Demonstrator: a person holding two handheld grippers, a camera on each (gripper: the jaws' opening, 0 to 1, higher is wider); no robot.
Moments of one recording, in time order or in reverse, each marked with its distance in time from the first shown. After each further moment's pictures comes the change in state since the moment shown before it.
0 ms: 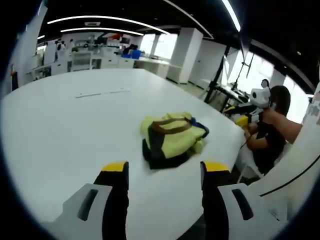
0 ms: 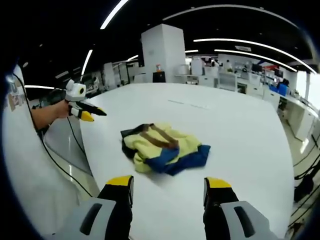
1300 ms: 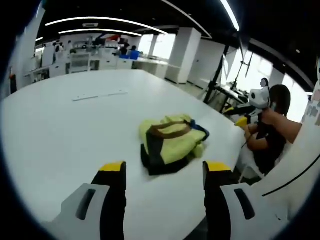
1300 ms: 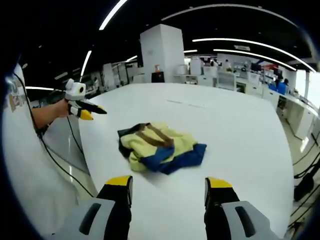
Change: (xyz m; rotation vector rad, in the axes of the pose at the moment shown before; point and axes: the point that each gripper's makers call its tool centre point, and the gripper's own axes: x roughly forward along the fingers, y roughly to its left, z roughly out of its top) left arm 0.012 -0.001 0.010 0.015 -0.002 -0.003; right arm 0.000 -0.012 -0.004 0.010 -0.005 -0.002
